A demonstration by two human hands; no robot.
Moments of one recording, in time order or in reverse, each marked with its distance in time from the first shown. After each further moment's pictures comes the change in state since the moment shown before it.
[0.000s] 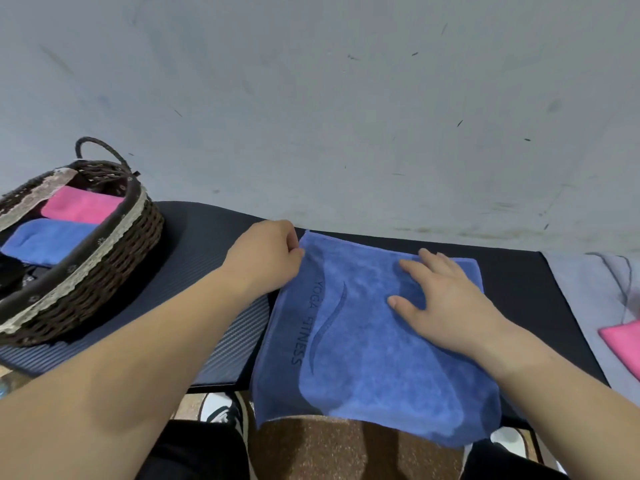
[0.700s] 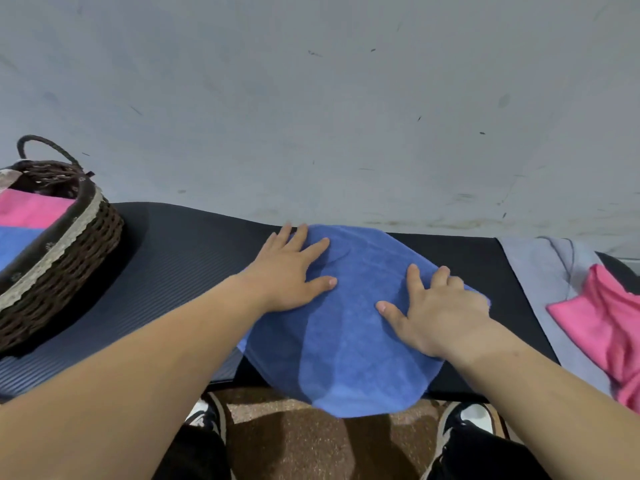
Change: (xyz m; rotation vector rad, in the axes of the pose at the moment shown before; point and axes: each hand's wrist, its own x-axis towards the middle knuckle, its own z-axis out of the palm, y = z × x) left_hand 0.011 0.030 0.063 0.370 -0.300 0.326; right_hand -0.024 0.002 -0.005 -0.403 -0.232 0.365
